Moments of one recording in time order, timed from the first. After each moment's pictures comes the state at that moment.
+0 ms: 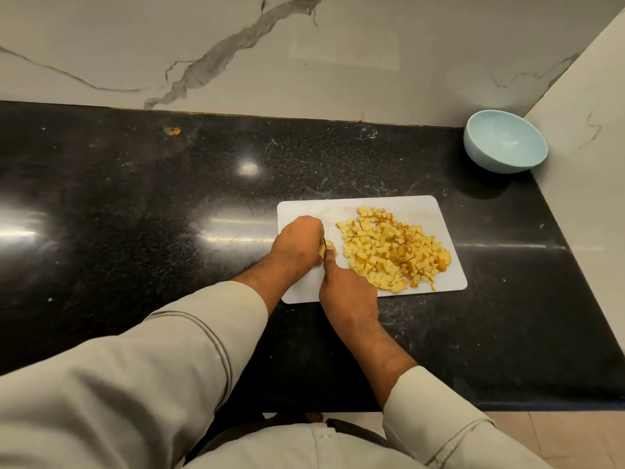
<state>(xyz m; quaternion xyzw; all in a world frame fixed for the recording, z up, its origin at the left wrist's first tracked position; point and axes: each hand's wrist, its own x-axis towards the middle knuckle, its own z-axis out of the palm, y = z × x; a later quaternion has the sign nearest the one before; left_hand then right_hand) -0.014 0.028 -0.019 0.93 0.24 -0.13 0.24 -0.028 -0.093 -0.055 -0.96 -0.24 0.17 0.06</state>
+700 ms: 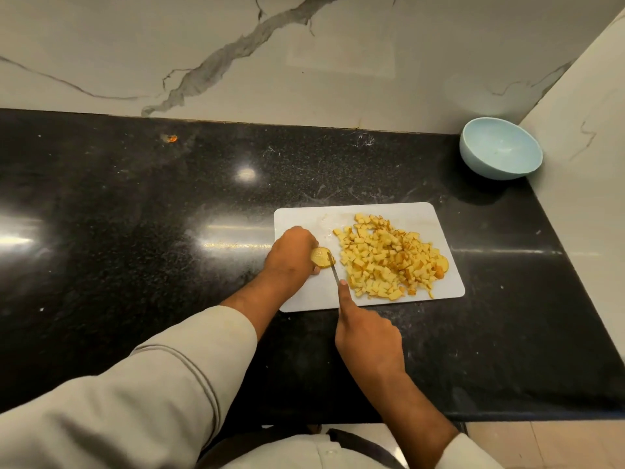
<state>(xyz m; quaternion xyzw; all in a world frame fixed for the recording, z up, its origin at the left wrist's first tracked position) -0.026 0.032 -0.032 0.92 0.25 -0.09 0.28 -0.060 -0.144 -0.038 -0.96 -0.25 0.15 0.04</state>
